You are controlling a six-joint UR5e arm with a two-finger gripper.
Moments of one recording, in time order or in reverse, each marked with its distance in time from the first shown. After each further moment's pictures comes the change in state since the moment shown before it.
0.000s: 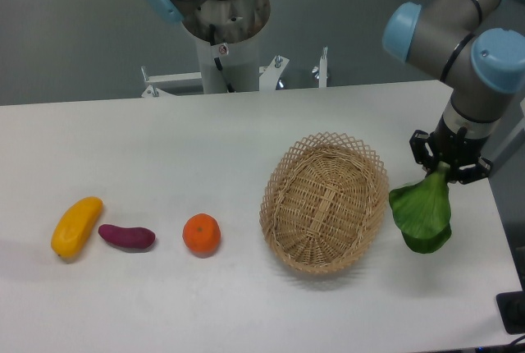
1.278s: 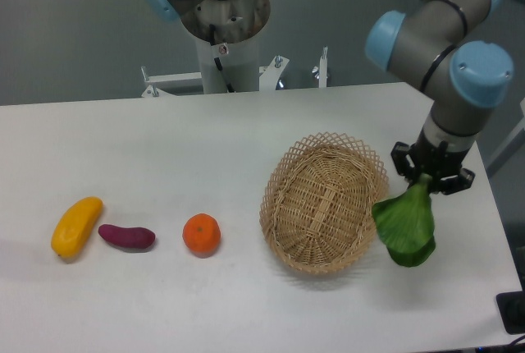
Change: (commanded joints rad) arm -0.146 0.015 -0.020 0.000 0.000 -0.216
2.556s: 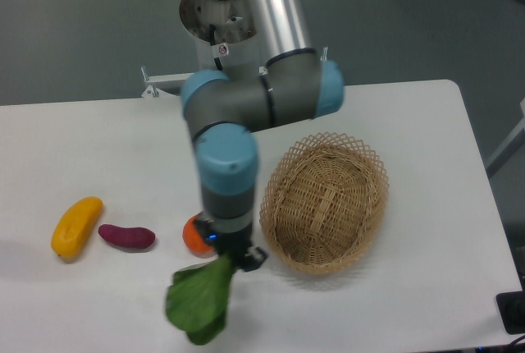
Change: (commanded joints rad) arm -0.532 -0.080 -0.008 0.123 -0.012 -0.347
